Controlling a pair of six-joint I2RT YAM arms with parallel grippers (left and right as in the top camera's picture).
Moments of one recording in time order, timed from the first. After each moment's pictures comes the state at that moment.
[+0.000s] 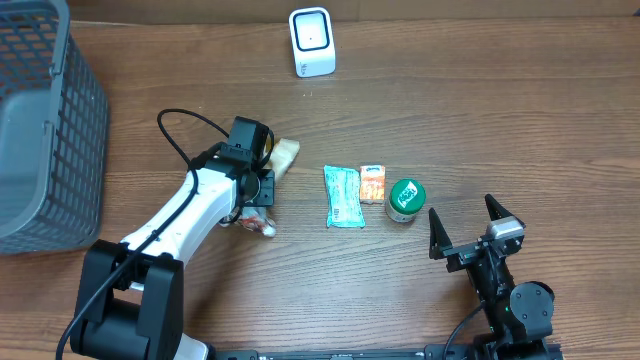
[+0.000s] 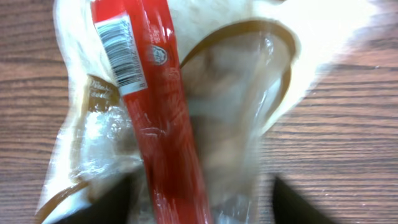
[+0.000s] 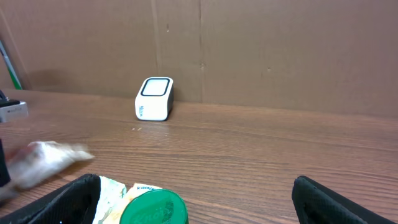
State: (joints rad) left arm -0.30 1.68 1.01 -0.63 -0.08 -0.27; right arm 0.15 0.01 0.02 -0.03 -0.10 0.03
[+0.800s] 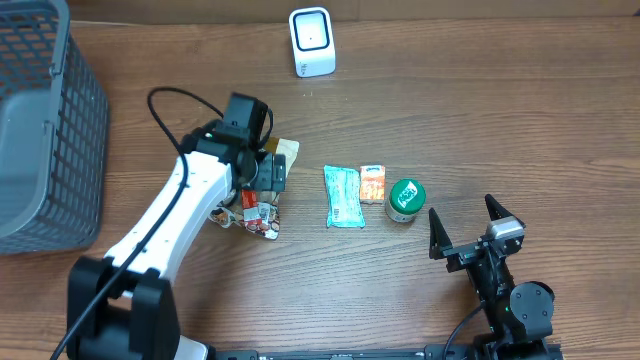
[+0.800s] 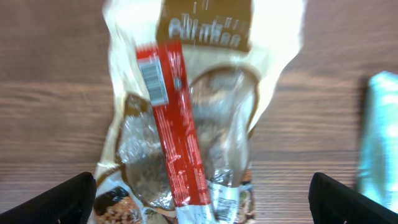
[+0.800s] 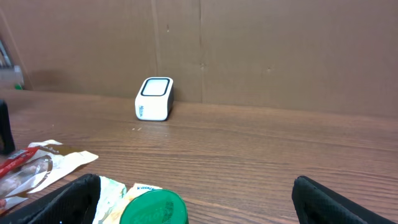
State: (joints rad) left arm -0.30 1.64 1.23 -0.86 -0.09 -0.28; right arm 0.15 0.01 0.02 -0.03 -0.10 0.03
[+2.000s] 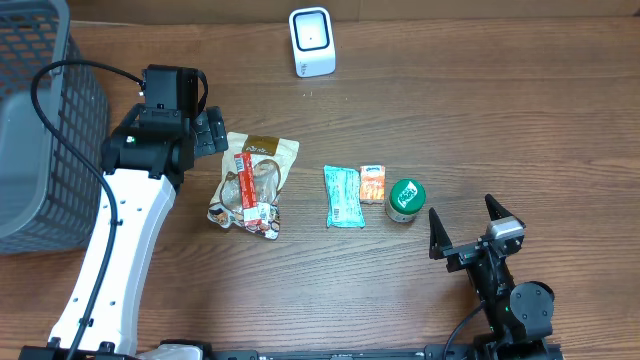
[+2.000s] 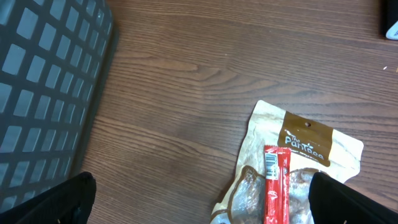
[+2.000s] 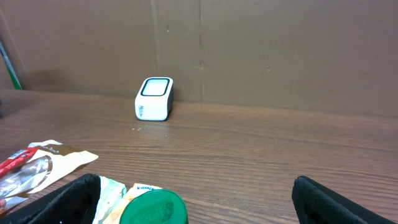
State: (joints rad) left arm -0.12 1.46 1.35 -0.88 -0.33 -0.28; right arm 0.15 0.01 0.02 -0.03 -0.10 0.03
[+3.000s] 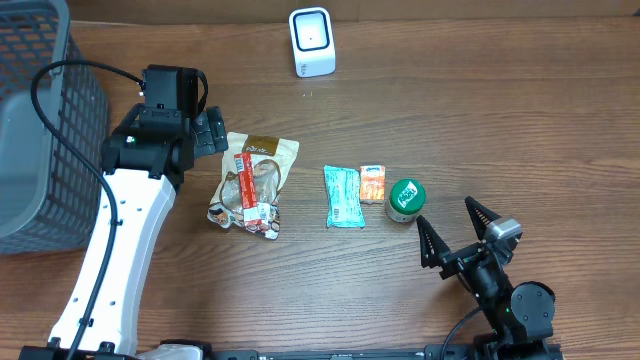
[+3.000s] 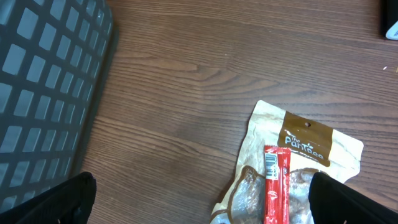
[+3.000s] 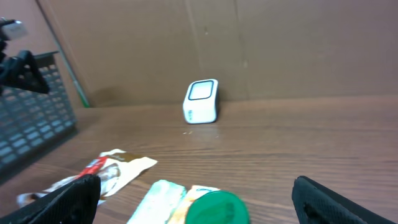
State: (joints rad) left arm -0.12 1.46 1.35 -0.88 -0.33 -0.28; right arm 0.15 0.01 0.02 -0.01 -0.27 0.23
